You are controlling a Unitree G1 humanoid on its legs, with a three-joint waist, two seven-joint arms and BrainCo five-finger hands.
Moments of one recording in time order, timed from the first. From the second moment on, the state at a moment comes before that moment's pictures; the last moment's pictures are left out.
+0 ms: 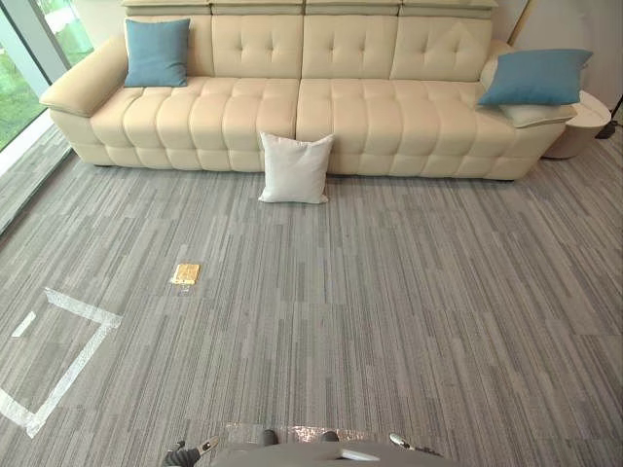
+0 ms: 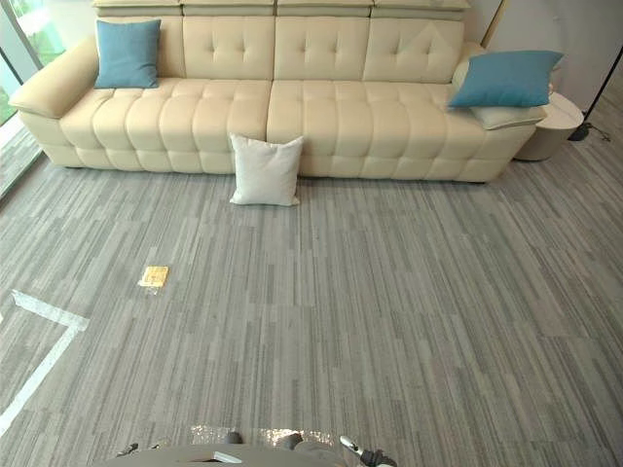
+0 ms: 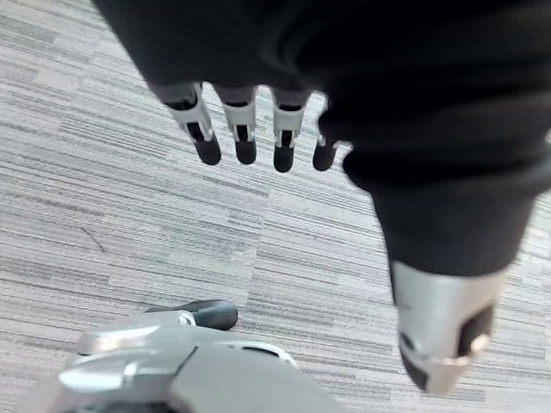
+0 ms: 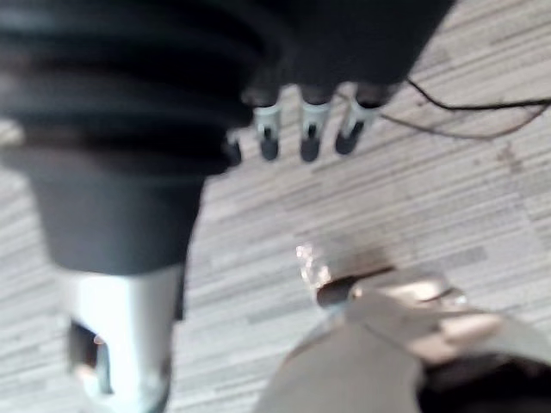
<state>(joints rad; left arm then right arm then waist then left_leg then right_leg) 0.17 0.08 0.20 1.07 0.03 0.02 0.10 0.07 -0.08 -0.38 1.08 -0.01 0.05 -0.08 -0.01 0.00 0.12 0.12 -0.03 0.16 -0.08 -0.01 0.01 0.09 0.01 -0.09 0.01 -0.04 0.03</state>
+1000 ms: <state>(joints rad) 0.06 0.08 0.17 1.04 0.03 0.01 0.10 0.07 -0.07 -0.38 1.00 0.00 0.04 -0.10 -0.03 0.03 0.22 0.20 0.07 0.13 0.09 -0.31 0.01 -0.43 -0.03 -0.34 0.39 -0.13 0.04</state>
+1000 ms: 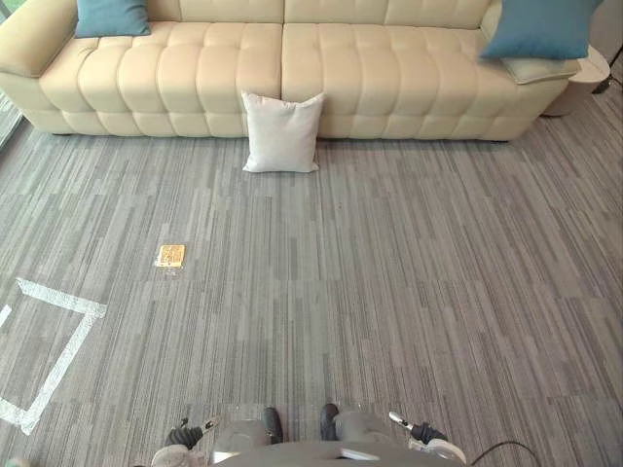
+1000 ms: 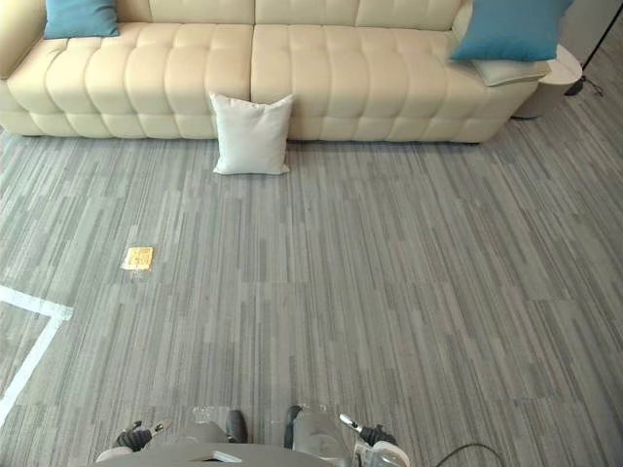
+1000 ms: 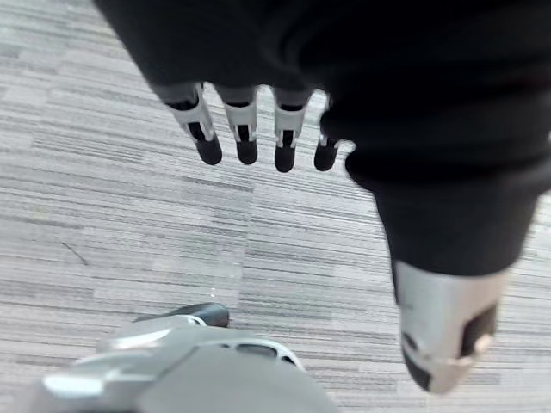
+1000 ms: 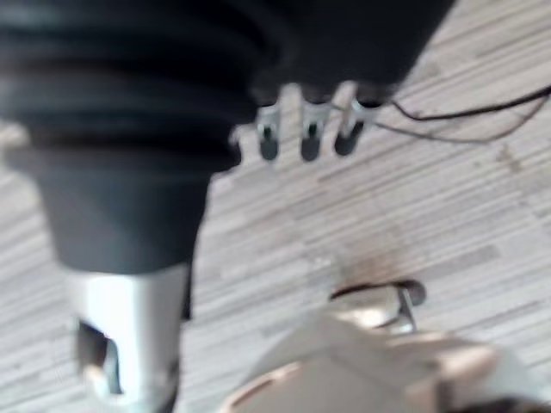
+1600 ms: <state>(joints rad) 0.02 -0.03 0.31 0.90 0.00 -0.02 0.08 0.08 -0.06 -0.35 0.87 0.02 0.03 -0.12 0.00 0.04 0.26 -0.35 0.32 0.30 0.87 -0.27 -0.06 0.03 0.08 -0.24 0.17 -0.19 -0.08</state>
